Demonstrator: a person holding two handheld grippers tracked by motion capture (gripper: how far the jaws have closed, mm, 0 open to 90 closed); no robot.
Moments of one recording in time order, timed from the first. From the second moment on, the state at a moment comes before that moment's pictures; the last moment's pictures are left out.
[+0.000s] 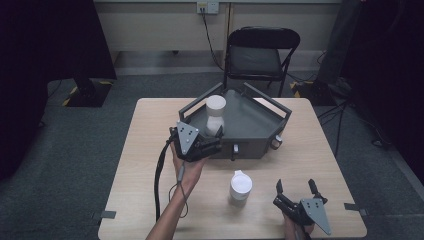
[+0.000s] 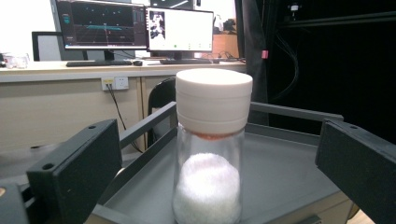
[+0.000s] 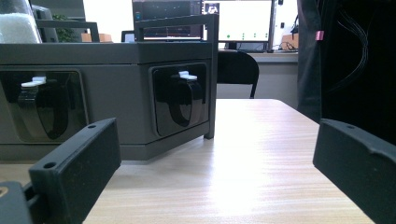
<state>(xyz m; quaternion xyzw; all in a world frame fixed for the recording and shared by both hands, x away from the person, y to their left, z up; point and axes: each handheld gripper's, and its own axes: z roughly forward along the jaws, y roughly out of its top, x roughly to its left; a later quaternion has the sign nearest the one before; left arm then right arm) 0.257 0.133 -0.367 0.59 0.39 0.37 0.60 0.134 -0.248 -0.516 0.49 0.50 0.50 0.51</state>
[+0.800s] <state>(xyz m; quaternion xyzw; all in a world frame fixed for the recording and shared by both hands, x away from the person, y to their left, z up) 0.207 0.136 -0.420 0.58 0.41 0.37 0.60 0.134 -0.247 -0.516 0.49 0.50 0.50 0.51</state>
